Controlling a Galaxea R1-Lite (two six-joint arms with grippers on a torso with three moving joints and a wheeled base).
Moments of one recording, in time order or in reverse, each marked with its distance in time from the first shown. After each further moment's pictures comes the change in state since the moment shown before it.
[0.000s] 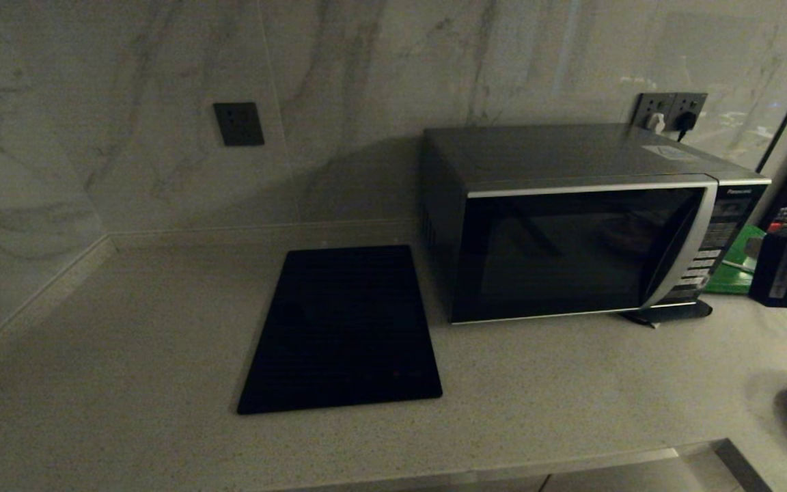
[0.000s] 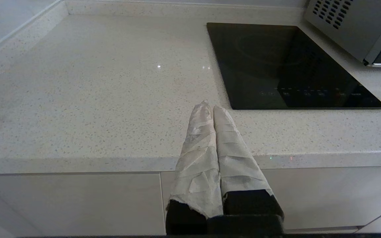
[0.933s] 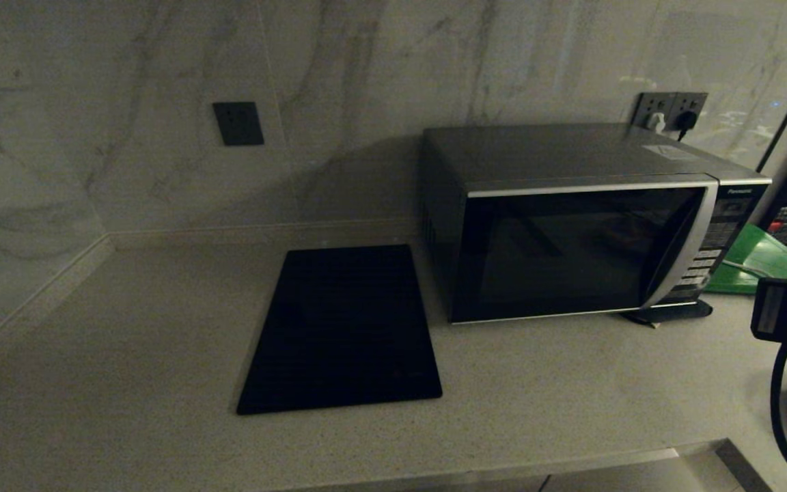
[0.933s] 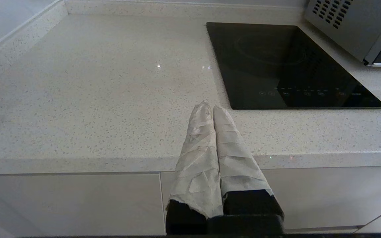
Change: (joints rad) left arm 0.000 0.000 0.000 0.000 0.000 0.000; right arm -0.007 0.083 0.121 -0.031 -0.428 0.069
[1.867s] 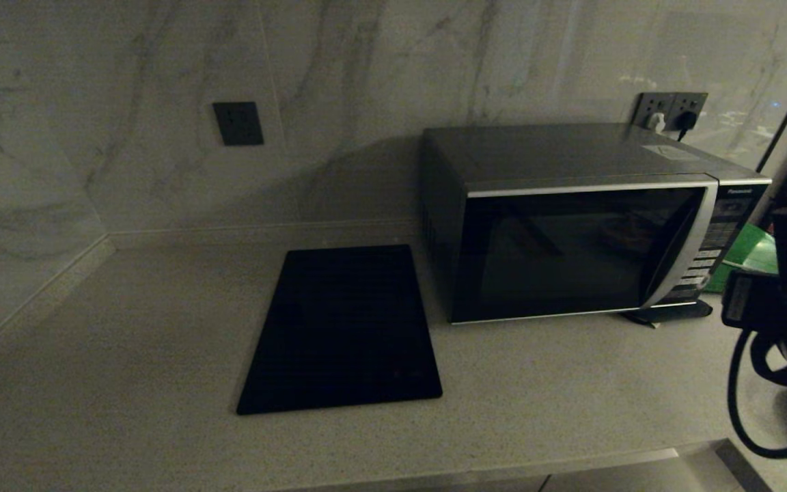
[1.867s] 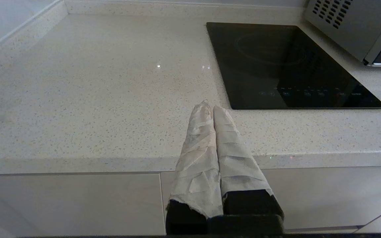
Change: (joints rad) left arm 0.000 0.000 0.000 0.000 0.000 0.000; right arm -0.037 0.102 -0.003 -0.135 0.008 0.023
